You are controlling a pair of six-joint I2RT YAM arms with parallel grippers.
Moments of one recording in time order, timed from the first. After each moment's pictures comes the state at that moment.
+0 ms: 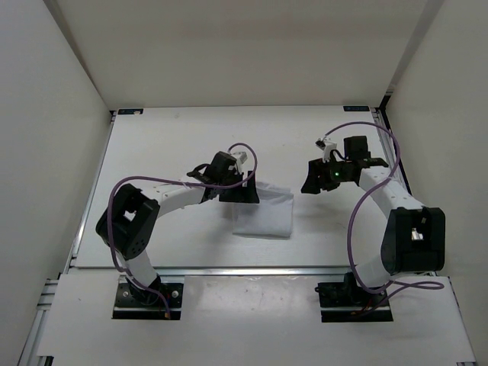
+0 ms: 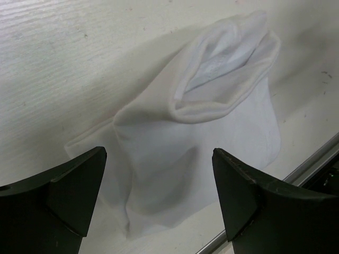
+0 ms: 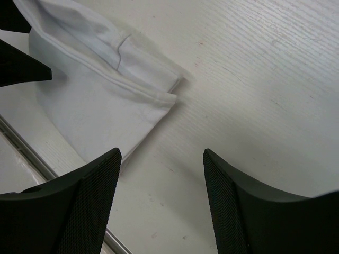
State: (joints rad) left arm -0.65 1.72 1.03 -0.16 0.22 -0.50; right arm 0.10 1.48 1.00 -0.55 -0.65 -0.20
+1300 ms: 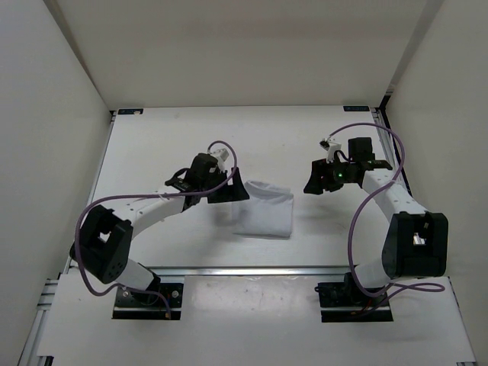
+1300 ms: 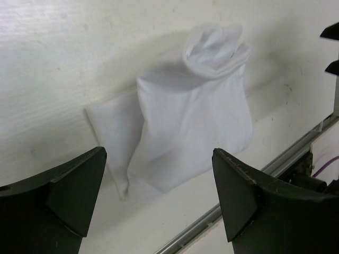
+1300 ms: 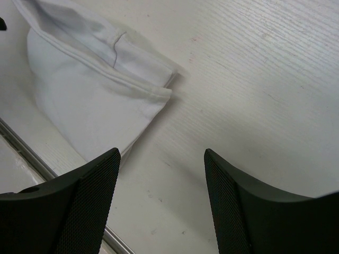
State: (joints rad) left arm -0.59 1.49 0.87 -0.12 0.25 -0.61; right arm 0.06 1.45 0.98 -0.56 -0.65 -0.19
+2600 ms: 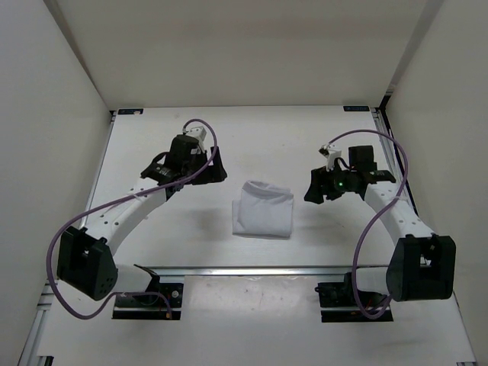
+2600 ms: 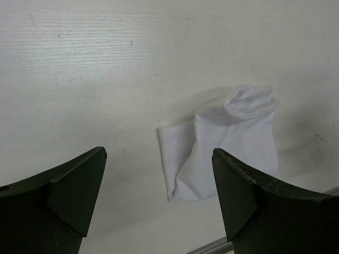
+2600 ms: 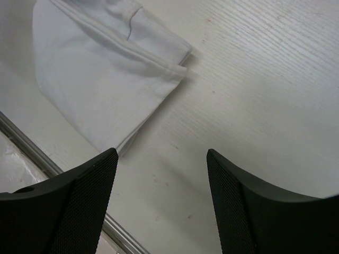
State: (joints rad) left arm -0.47 1.35 1.07 -0.43 0.02 -0.48; right arm 0.09 1.30 0.90 -0.58 -0.61 -0.22
